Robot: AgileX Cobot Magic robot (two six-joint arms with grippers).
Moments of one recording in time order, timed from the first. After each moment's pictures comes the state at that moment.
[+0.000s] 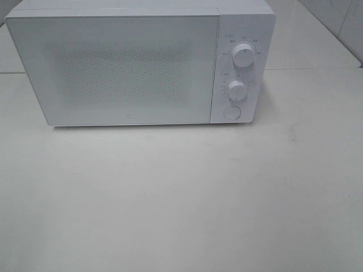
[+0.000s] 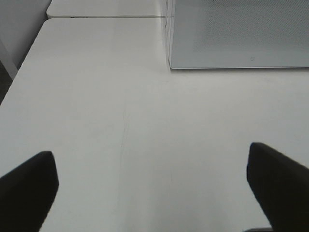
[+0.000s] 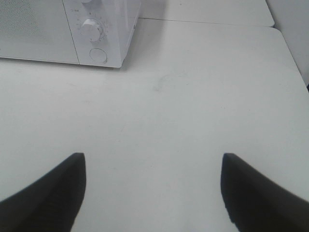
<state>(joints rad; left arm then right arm) 0.07 0.00 -0.52 -0.10 1.09 0.08 0.06 0.00 -0.50 0.02 1.00 0.03</state>
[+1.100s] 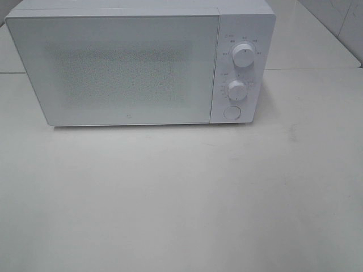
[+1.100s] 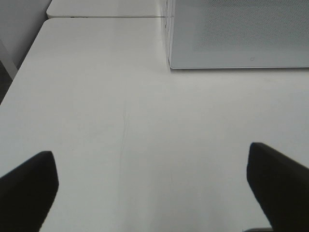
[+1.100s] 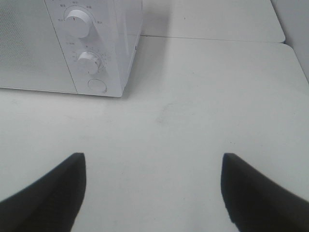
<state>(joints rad) 0.07 0.00 -0.52 -0.10 1.09 0.08 0.06 0.41 -0.53 0.04 0.66 0.03</state>
